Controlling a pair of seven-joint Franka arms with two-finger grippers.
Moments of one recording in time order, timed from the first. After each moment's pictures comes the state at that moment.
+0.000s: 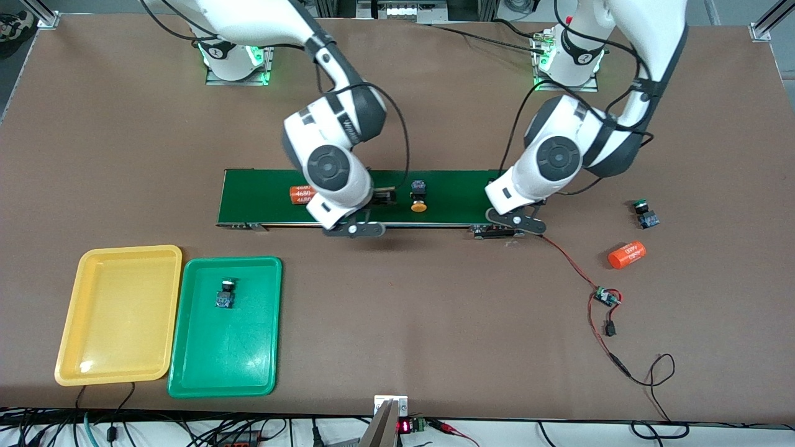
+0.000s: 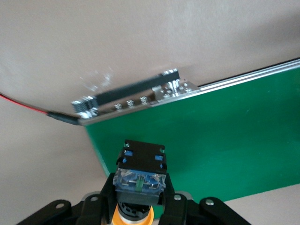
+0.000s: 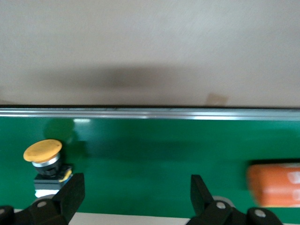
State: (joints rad) left arm -0.18 0.37 -0.29 -1.94 0.02 2.09 -0.25; right arm 0.80 0.69 -0.16 -1.40 0.30 1.94 0.57
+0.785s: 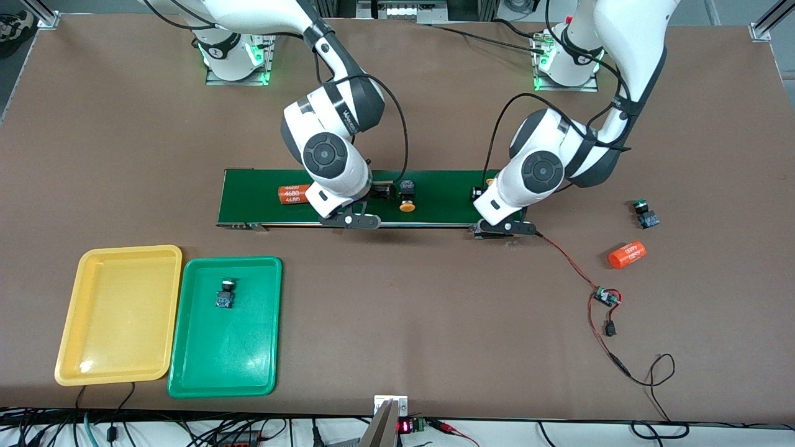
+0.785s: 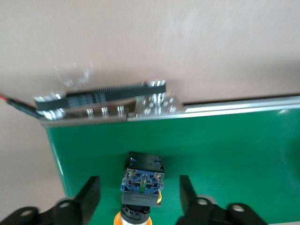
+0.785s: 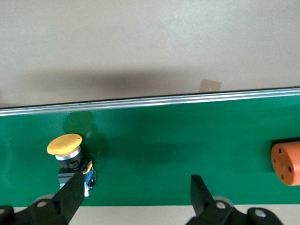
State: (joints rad) left arm -0.19 0.42 -0.30 -1.90 -0.04 2.14 -0.41; right arm 0.81 0.59 -0.19 -1.52 0.31 2.00 0.60
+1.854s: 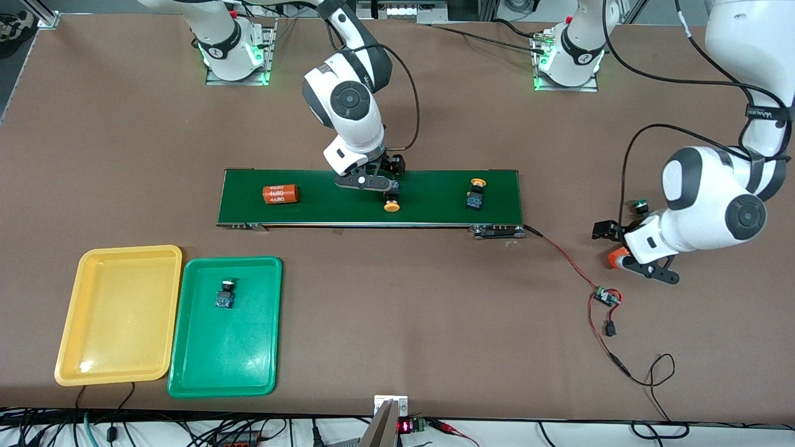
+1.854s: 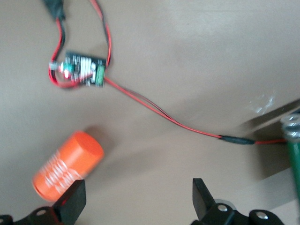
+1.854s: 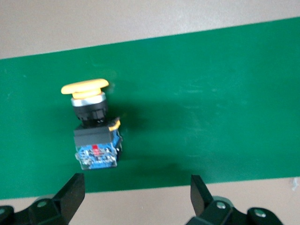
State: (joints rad) left arm 0.22 0.49 -0.21 -1.78 -0.01 2.12 0.45; right arm 0.96 0.48 -0.17 -1.83 0.20 2.30 0.79
